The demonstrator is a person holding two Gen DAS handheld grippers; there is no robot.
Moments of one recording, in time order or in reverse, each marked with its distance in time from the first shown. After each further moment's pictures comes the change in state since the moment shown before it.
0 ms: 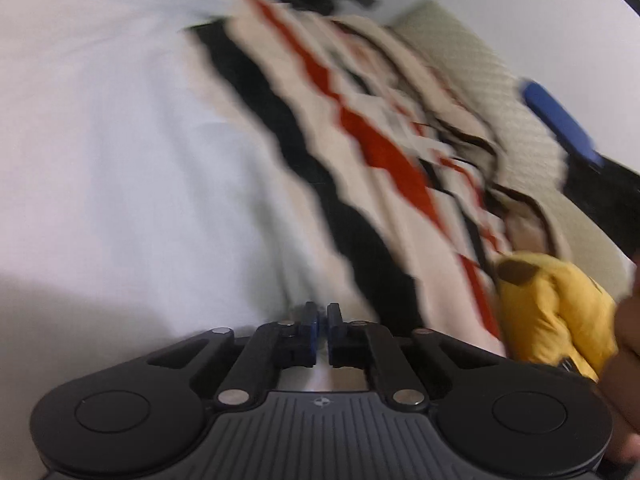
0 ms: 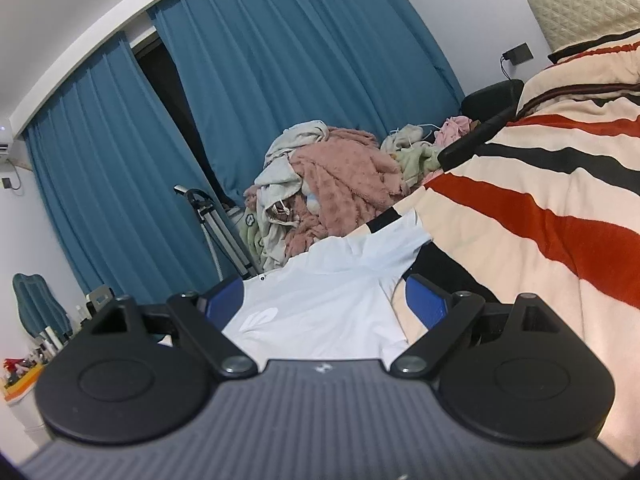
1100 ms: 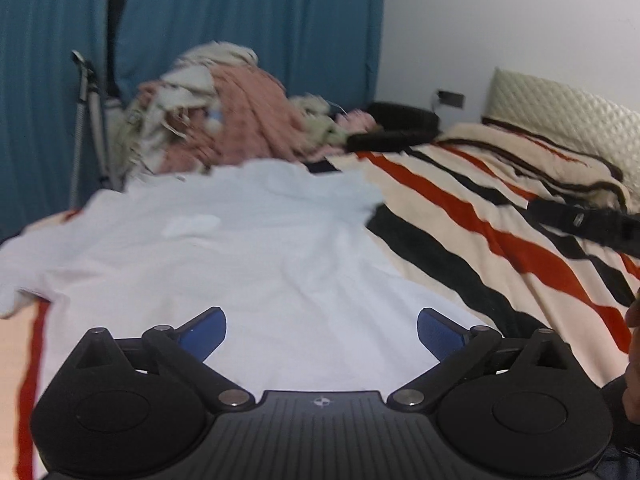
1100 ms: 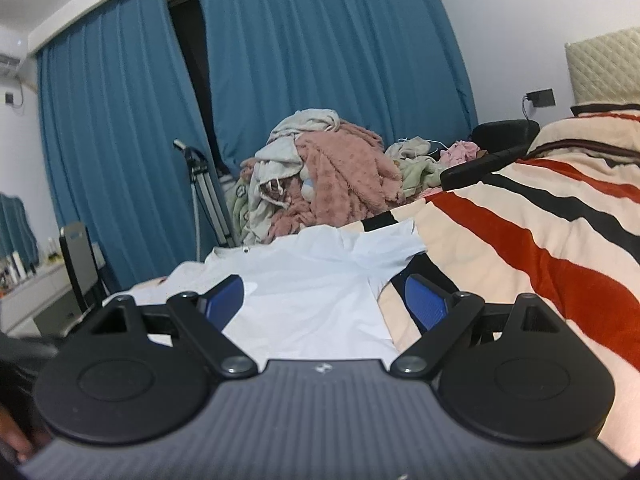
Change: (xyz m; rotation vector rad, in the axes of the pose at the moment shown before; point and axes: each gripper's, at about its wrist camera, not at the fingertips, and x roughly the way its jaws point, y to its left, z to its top) left arm -0.206 -0.044 0.012 0.272 -0.400 0.676; right arm 0.011 0.042 -0.016 -0.251 0.049 -0.064
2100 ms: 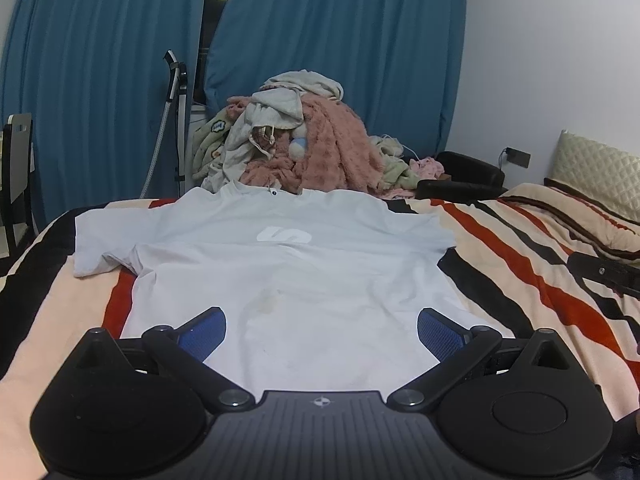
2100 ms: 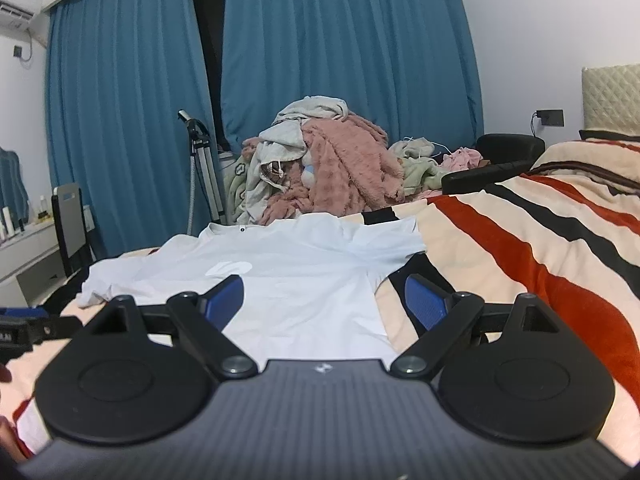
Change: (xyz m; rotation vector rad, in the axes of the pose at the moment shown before) left arm -0.066 0.057 -0.026 -0.175 -0.093 0.142; right arm 0.010 0.019 -0.003 -0.088 0.031 -0.028
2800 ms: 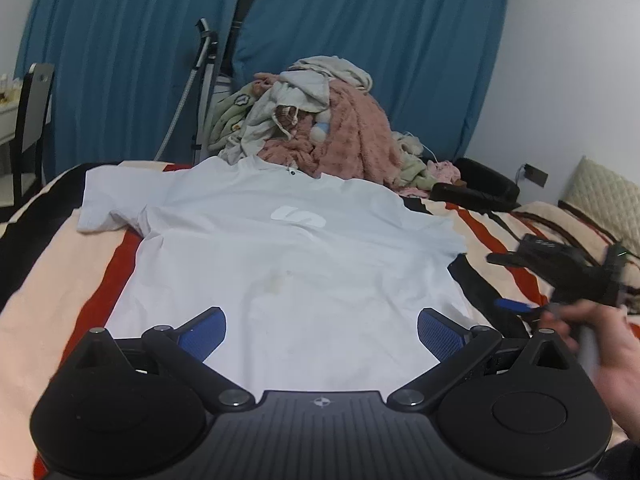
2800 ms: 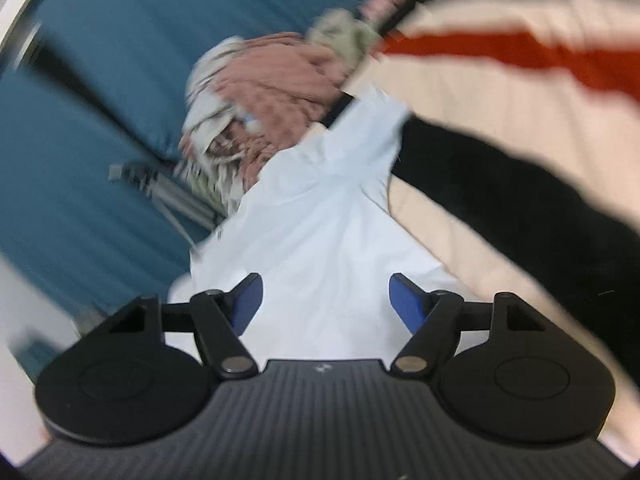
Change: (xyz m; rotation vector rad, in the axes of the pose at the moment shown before) left arm 0.021 0.021 -0.004 -0.160 0.043 0.011; right arm 0.184 -0.084 -0.022 0.801 0.258 0.030
